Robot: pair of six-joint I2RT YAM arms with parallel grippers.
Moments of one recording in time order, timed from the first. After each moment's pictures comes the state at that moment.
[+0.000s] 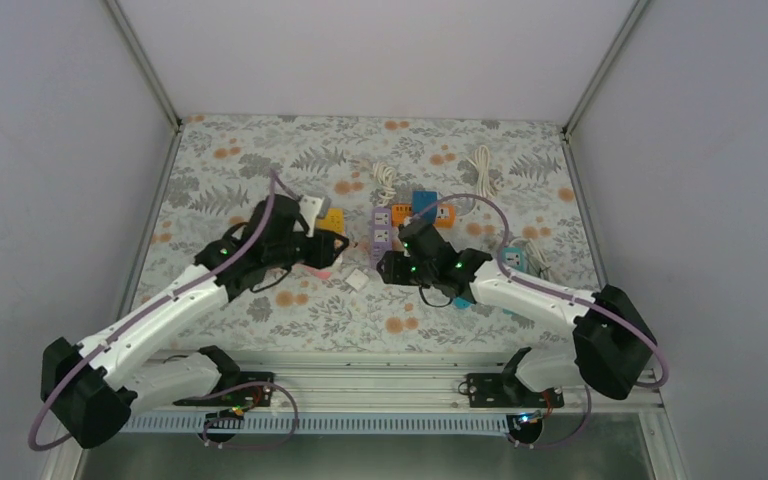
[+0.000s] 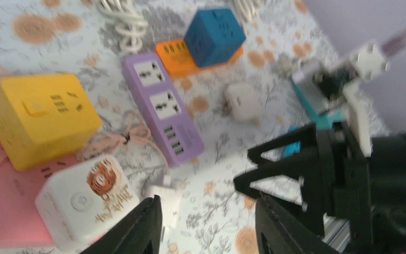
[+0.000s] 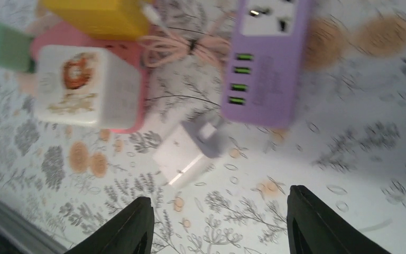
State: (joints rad) left arm -0.63 1.05 0.91 -0.47 0.21 -0.44; right arm 0.84 1.35 0.82 -0.30 -0.05 0.72
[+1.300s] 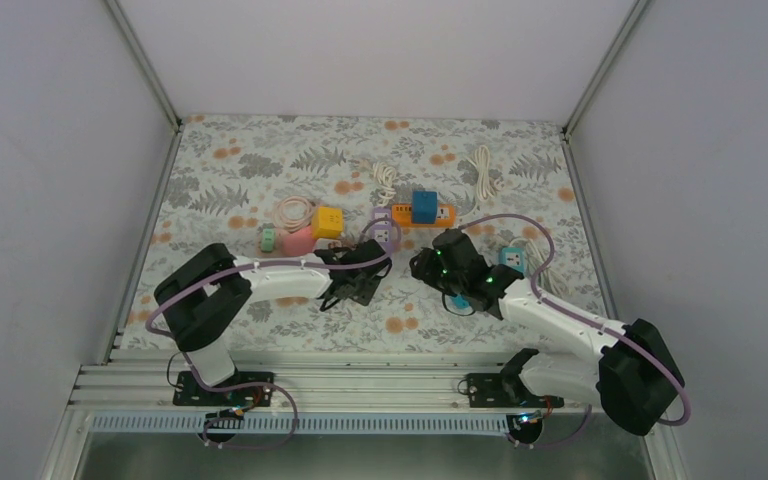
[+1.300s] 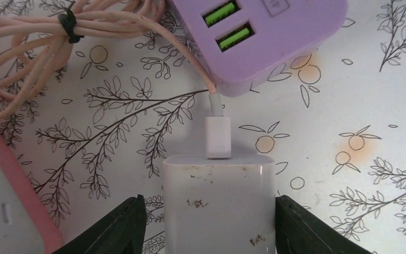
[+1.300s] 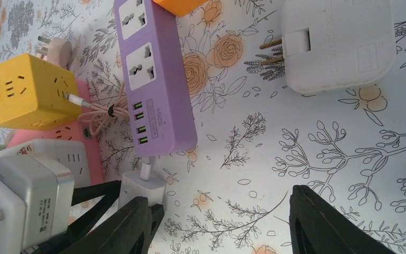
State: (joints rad) left arm -0.96 1.71 0.94 -0.42 -0.26 -0.43; right arm 0.71 1.14 0.60 -0.29 0.05 1.05
